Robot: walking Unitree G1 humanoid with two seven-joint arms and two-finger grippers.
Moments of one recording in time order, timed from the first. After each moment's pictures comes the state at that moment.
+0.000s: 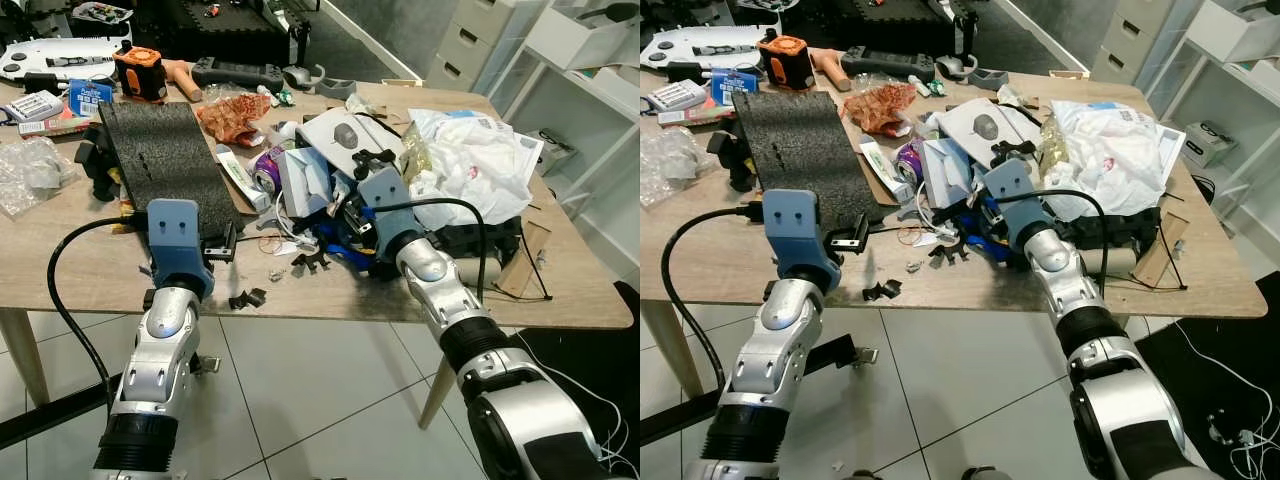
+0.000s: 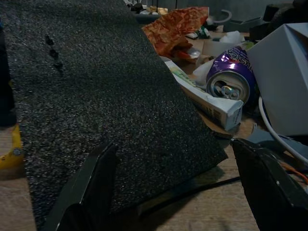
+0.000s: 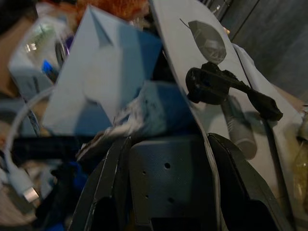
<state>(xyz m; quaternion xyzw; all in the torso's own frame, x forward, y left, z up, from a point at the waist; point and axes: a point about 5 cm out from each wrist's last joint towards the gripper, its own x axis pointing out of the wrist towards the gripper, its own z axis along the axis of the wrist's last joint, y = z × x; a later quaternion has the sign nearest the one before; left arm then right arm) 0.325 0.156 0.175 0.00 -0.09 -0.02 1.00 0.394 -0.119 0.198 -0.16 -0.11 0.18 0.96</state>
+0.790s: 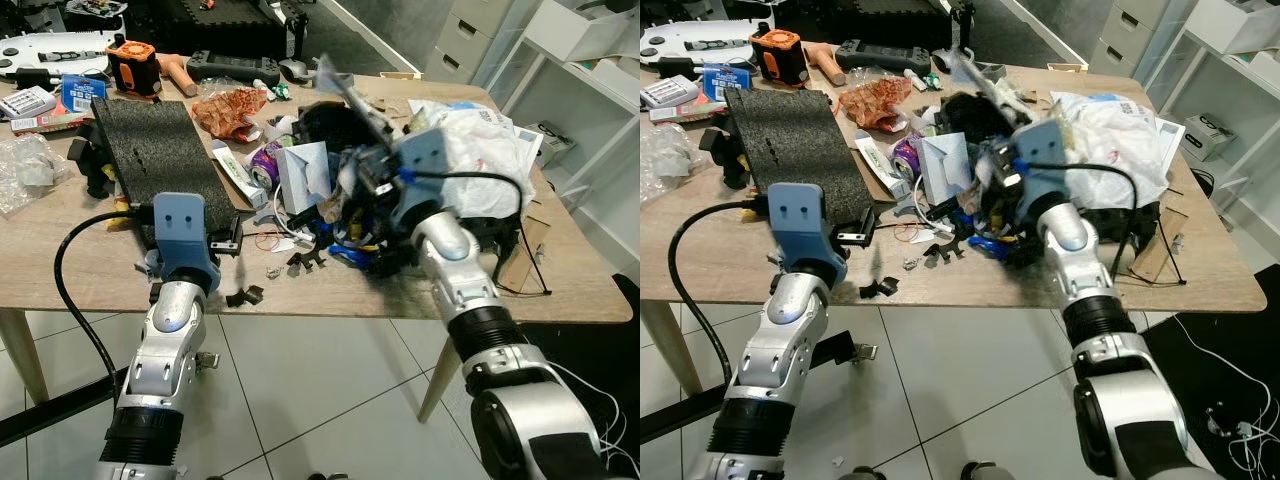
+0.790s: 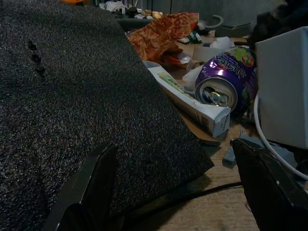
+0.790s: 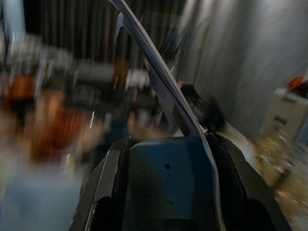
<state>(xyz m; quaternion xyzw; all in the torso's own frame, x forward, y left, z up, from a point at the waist) 0.329 0.151 0.182 0.00 -0.10 -0.02 0.99 0.386 -0.154 0.290 0.01 -0.30 0.09 0.95</state>
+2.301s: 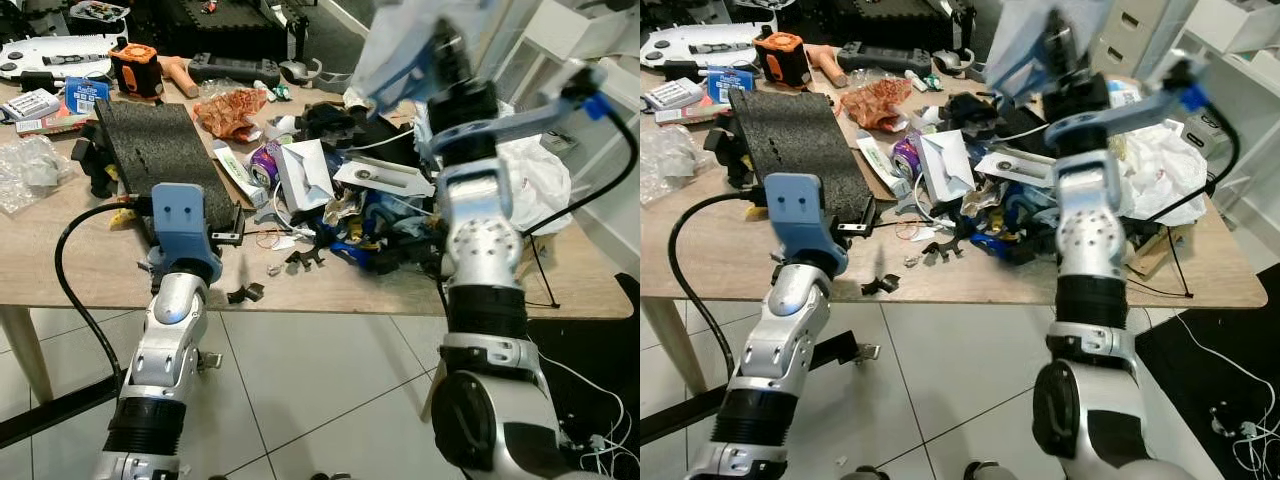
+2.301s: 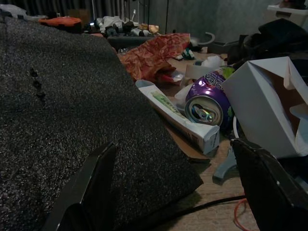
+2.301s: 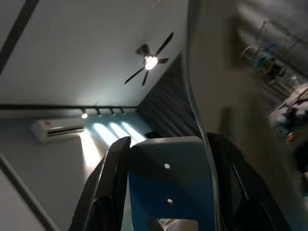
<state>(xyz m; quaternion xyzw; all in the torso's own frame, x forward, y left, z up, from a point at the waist) 0.334 0.146 0.192 -0.01 -0.13 -0.03 0.99 0.360 -0.152 0.343 0.48 -0.33 0.26 0.77</state>
